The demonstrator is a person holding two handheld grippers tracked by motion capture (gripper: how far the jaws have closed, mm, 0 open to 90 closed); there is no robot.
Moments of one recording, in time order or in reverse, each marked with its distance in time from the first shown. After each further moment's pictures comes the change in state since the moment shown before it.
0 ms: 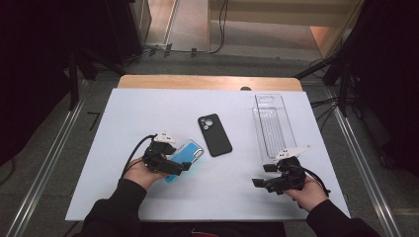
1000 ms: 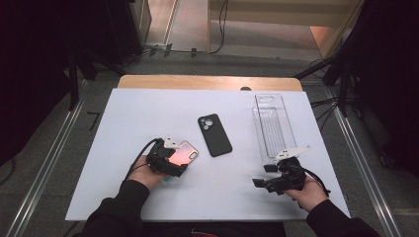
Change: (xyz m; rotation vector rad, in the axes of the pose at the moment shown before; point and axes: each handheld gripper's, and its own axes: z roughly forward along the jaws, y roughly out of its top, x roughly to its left) left arm 0.014 -0.015 0.030 0.094 0.210 0.088; right arm -0.003 -0.002 0.002 0.010 -0.012 0.001
